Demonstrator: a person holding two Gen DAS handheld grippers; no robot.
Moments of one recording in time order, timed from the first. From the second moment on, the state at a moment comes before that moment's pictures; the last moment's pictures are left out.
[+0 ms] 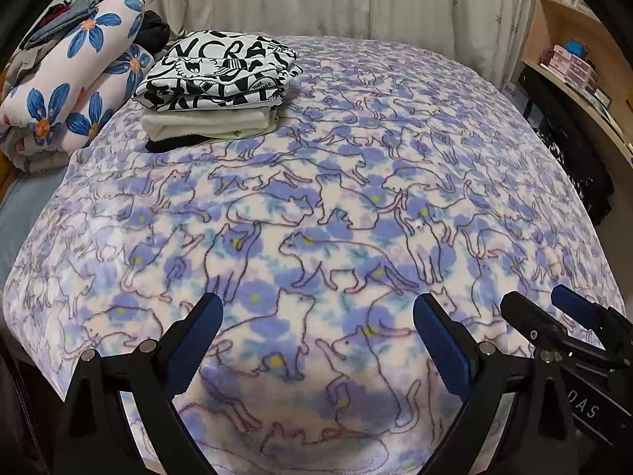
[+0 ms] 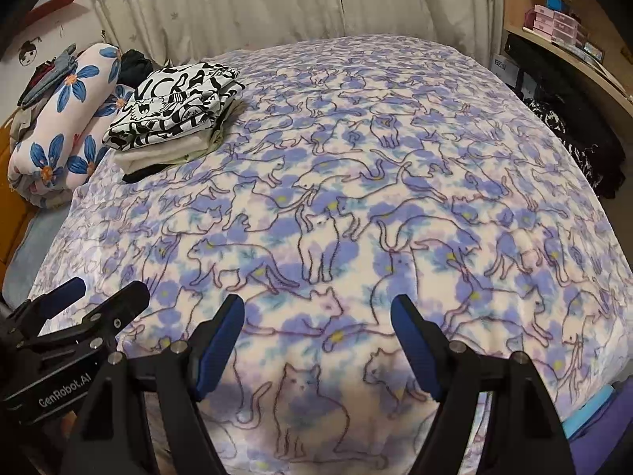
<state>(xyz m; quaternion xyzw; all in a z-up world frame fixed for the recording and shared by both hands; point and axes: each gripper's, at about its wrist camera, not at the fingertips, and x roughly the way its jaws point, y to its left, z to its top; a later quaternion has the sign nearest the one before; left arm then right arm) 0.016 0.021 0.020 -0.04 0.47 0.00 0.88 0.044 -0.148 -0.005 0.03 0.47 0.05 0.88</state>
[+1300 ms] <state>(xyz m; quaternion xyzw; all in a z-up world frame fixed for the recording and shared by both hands) 0.019 0.013 0.008 -0.02 0.48 0.00 0.88 0.043 -0.159 -0.024 0.04 0.48 0.03 0.87</state>
